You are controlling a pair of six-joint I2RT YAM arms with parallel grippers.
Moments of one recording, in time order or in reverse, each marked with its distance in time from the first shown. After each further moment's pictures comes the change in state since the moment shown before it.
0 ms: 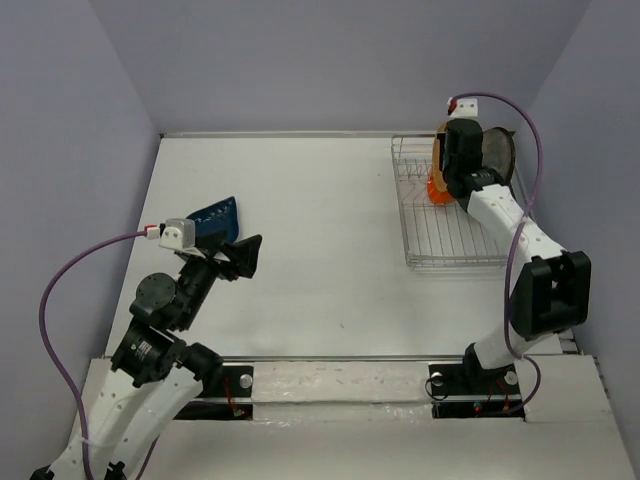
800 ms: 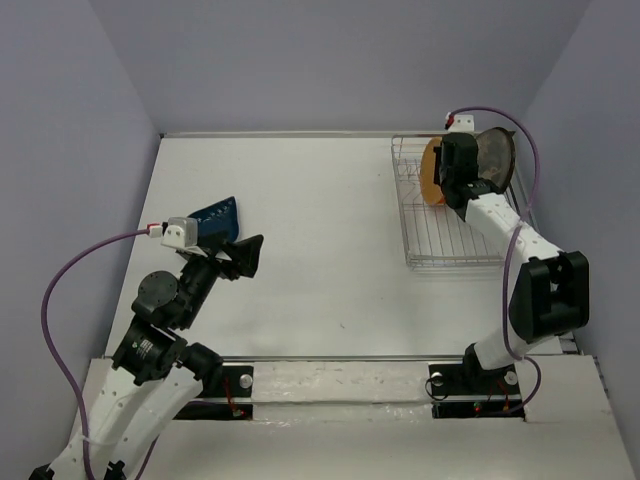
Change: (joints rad) left arm 0.000 0.014 0.000 0.001 0.005 0.000; right arm 0.000 -0.027 -0.108 0.031 -0.052 0.084
